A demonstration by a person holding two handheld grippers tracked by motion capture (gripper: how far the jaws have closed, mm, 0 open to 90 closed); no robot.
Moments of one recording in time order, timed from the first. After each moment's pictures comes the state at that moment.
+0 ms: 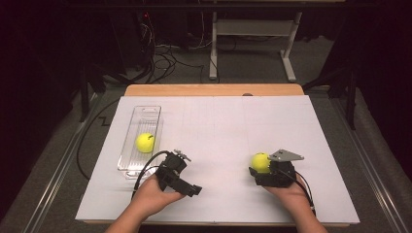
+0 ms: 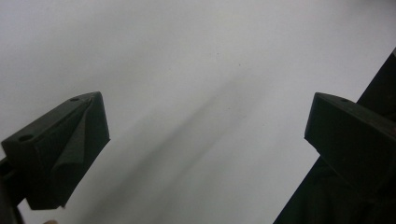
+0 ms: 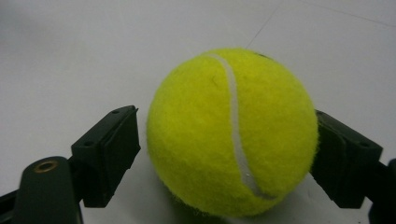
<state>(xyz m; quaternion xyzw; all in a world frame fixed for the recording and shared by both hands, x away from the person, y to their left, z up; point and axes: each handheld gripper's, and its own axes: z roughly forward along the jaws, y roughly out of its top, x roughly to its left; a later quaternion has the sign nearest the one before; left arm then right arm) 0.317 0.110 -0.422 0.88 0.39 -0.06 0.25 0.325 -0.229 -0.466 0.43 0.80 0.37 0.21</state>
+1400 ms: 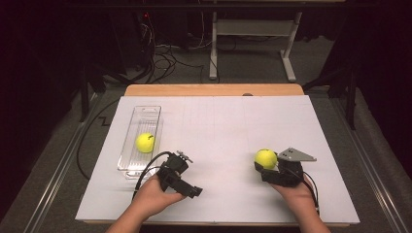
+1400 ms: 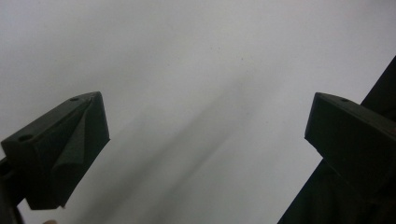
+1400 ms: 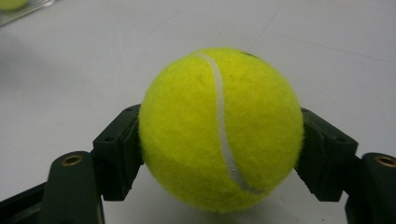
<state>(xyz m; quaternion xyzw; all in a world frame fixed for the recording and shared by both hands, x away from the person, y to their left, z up) 0.317 0.106 -0.426 0.89 0.38 -0.06 0.23 0.318 -0.242 -0.449 0.44 0.77 0.42 0.22</state>
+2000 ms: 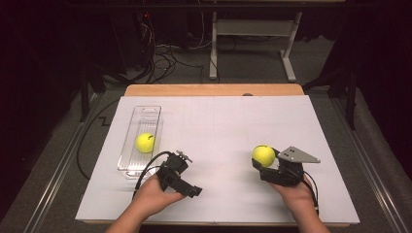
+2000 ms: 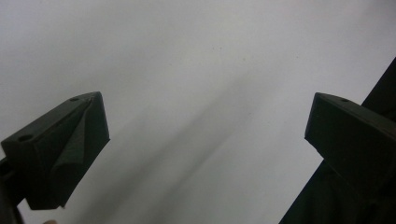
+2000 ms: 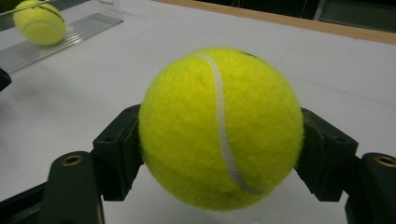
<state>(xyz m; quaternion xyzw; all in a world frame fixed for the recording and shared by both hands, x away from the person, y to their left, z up) 0.319 0.107 -0.426 0.89 0.39 -0.06 0.24 0.311 -0.234 -0.434 0.41 0.75 0.46 0.23</state>
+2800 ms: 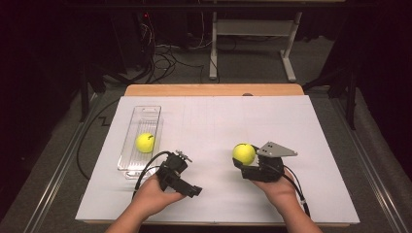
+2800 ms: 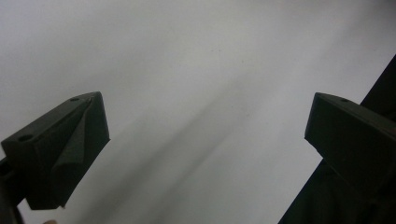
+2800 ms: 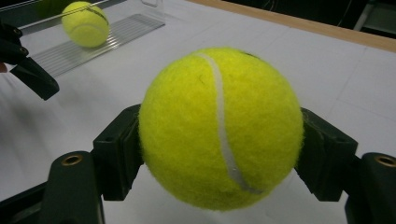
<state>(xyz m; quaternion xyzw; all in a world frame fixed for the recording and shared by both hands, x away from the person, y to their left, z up) 0.318 0.108 -0.425 0.89 0.38 -0.06 0.24 0.322 -0.186 -0.427 0.36 0.78 0.47 0.20</state>
